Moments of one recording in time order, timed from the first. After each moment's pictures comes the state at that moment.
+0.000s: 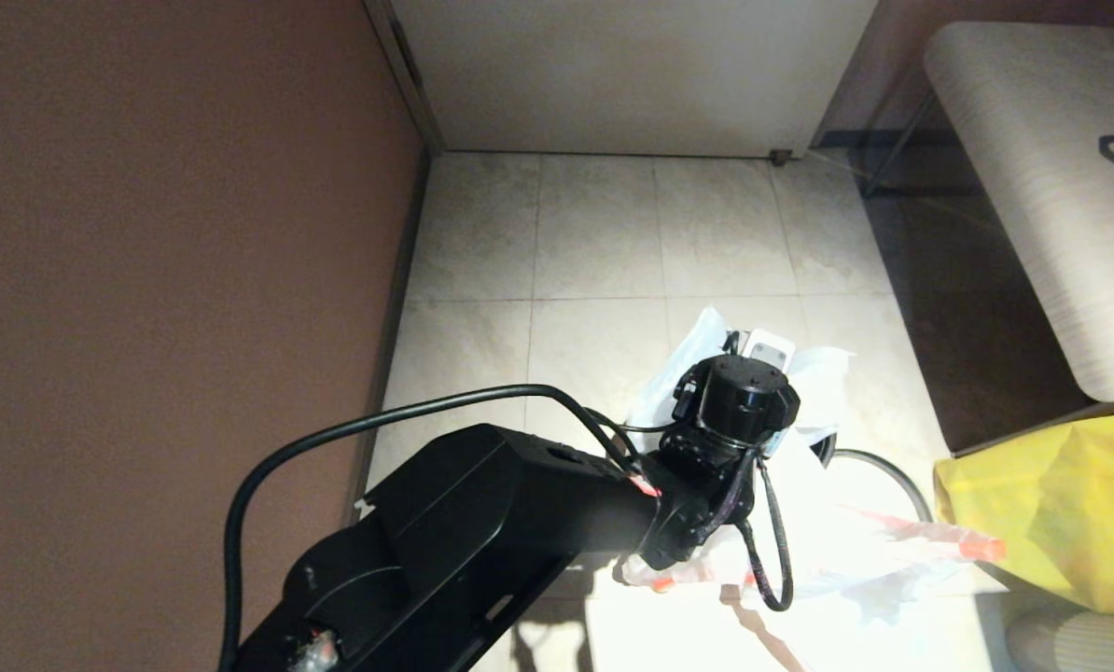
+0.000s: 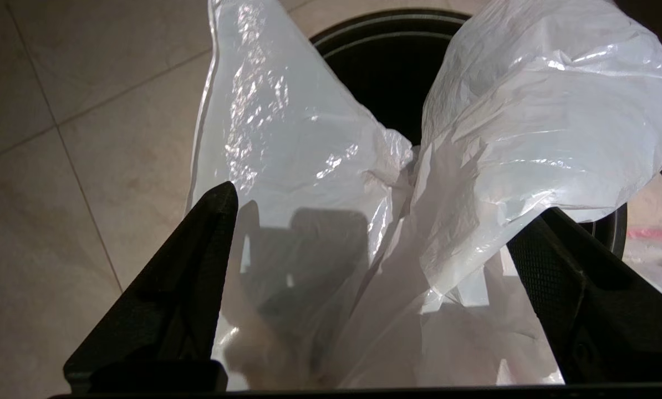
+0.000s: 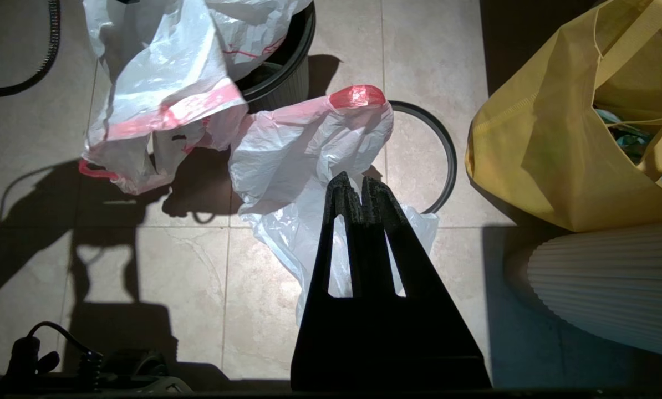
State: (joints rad) left arm -0.95 2.54 -1.85 -0.54 0.57 0.21; right arm 0.01 0.00 -0.03 0.08 -0.01 0.00
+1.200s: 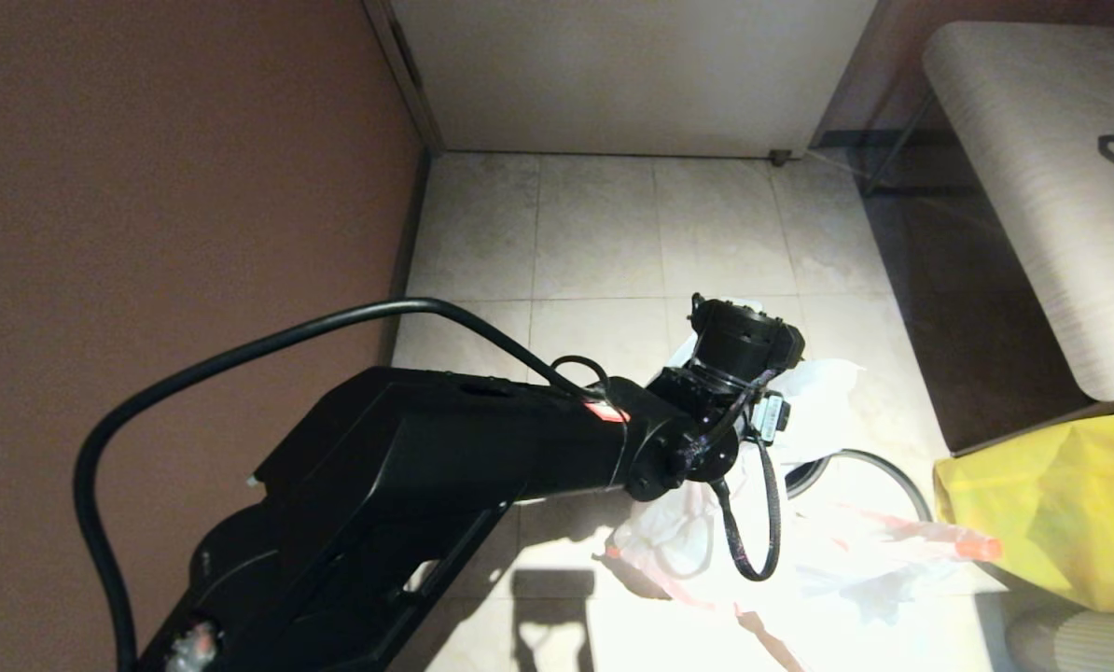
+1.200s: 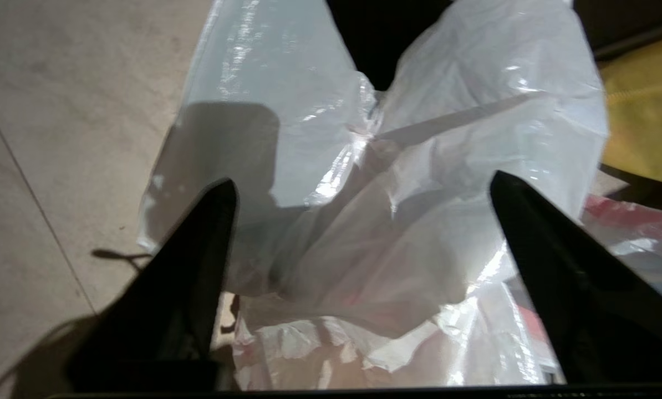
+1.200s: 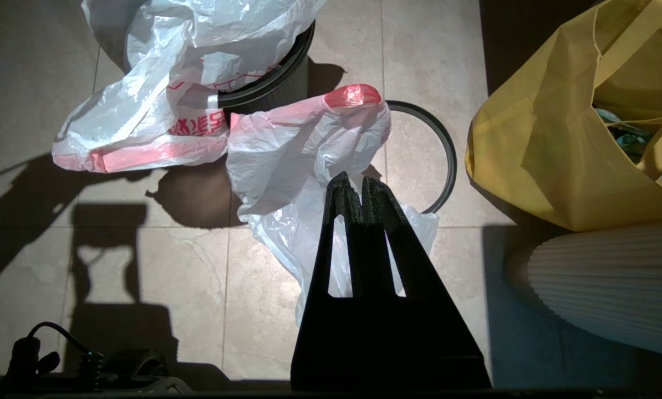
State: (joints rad) left arm -0.93 2.42 -1.95 -0.04 0.45 -0.16; right arm 0.01 0.00 -0.03 0.08 -0.01 0.00
